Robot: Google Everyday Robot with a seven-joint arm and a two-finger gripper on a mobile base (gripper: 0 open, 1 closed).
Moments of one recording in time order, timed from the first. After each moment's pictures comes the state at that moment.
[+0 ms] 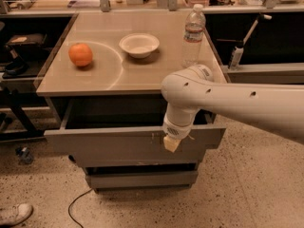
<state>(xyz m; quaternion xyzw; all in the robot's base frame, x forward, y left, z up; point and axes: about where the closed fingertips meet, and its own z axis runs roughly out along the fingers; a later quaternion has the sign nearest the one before) 0.517 -0.076 0.646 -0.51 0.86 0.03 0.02</state>
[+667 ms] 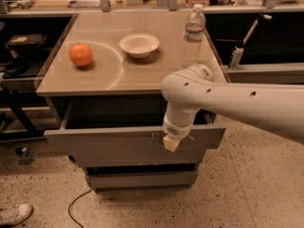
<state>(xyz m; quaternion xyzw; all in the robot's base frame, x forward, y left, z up) 0.517 -0.076 0.646 -0.51 0.86 0.03 0.02</state>
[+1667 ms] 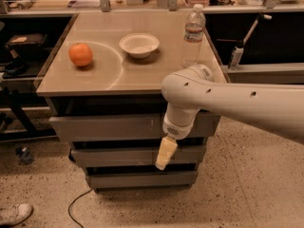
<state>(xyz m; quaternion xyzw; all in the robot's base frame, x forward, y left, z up) 0.517 -0.076 0.646 -0.51 0.86 0.03 0.02</state>
